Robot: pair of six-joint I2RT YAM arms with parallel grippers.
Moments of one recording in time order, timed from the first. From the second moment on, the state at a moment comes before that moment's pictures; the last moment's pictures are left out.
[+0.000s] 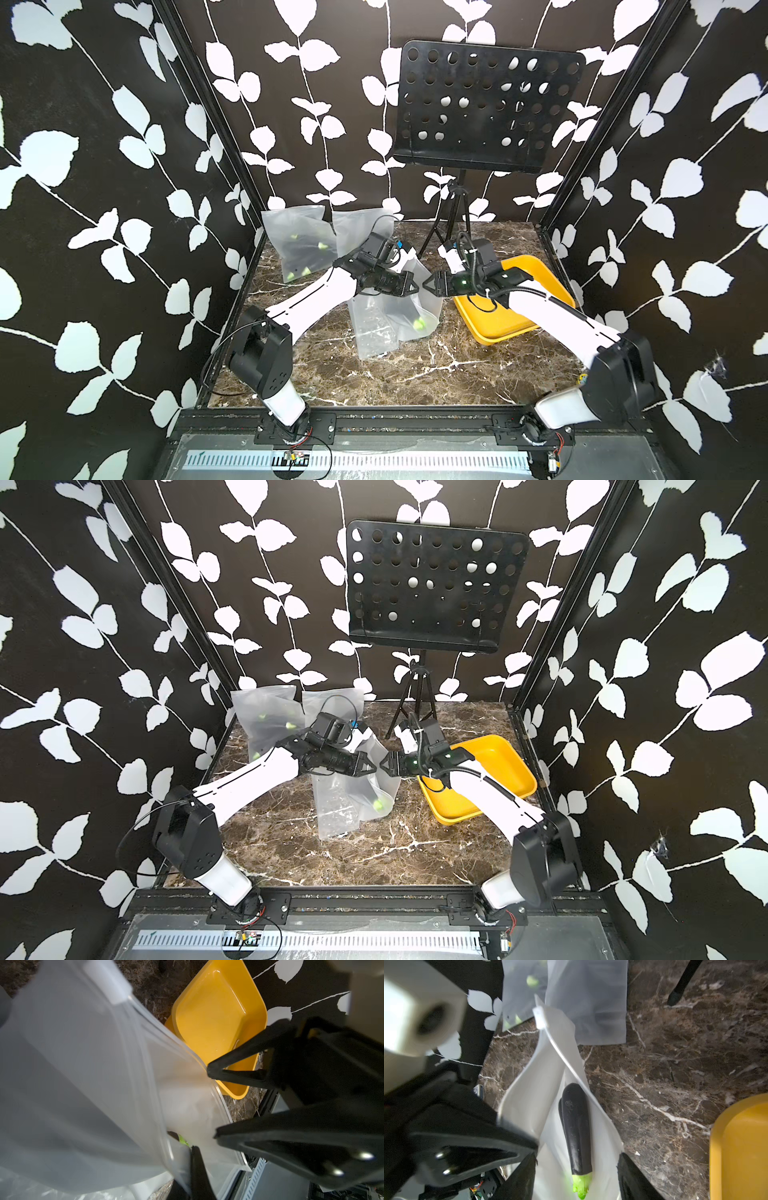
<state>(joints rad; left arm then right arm) -0.63 1.64 1.32 -0.55 0.56 -0.32 0.51 1.43 1.13 -0.42 -0.42 0.38</state>
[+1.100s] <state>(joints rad) -0.61 1.60 1.31 -0.55 0.54 -0.31 0.55 1.43 1.08 -0.38 -0.41 0.37</state>
